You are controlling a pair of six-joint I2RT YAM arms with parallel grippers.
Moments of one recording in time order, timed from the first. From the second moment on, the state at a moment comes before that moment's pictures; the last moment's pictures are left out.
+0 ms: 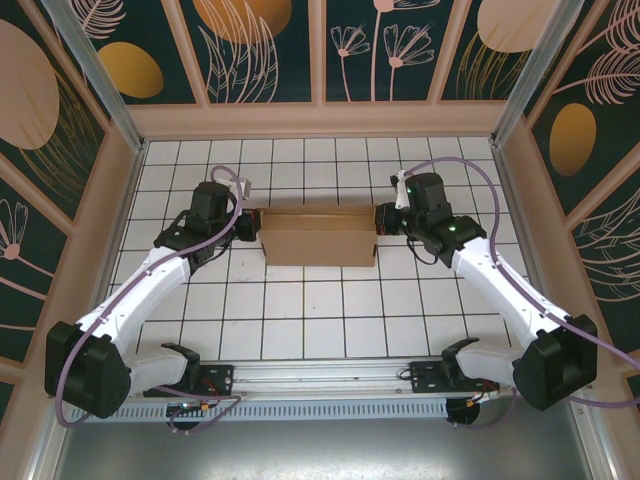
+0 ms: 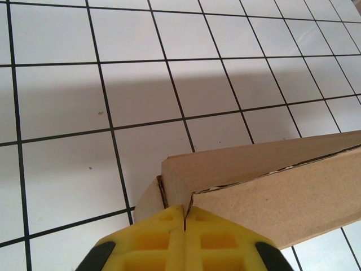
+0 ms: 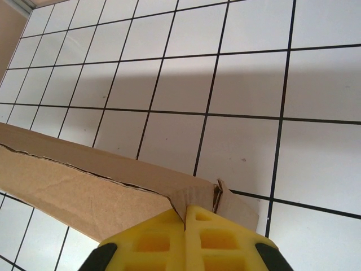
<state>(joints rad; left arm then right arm) -0.39 1.21 0.91 -0.37 0.15 -0.33 0.46 1.21 0.99 -0.48 -0.15 0.40</state>
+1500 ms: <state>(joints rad) -0.40 1.16 0.81 -0.30 0.14 -0.37 0.59 1.04 0.69 -0.18 0.05 0.39</state>
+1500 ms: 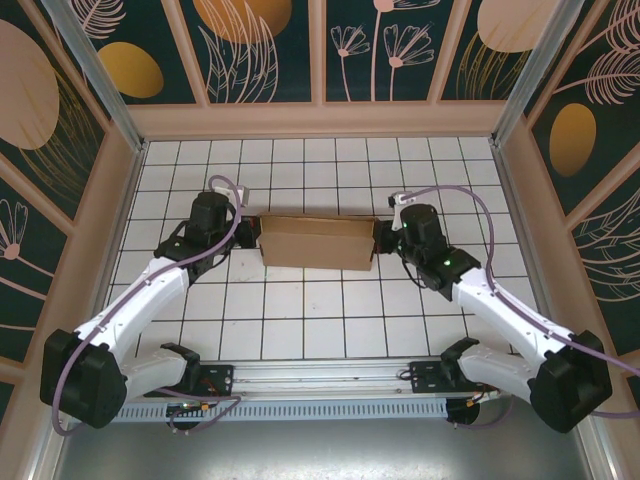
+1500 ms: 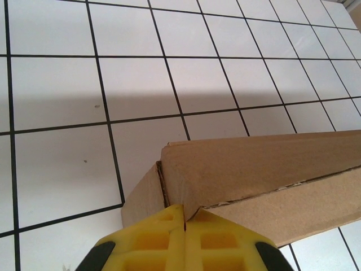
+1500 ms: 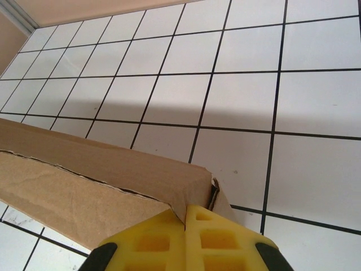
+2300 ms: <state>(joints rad) -0.42 1.12 0.74 -0.25 0.14 -0.42 0.66 0.99 0.52 0.05 0.20 0.34</state>
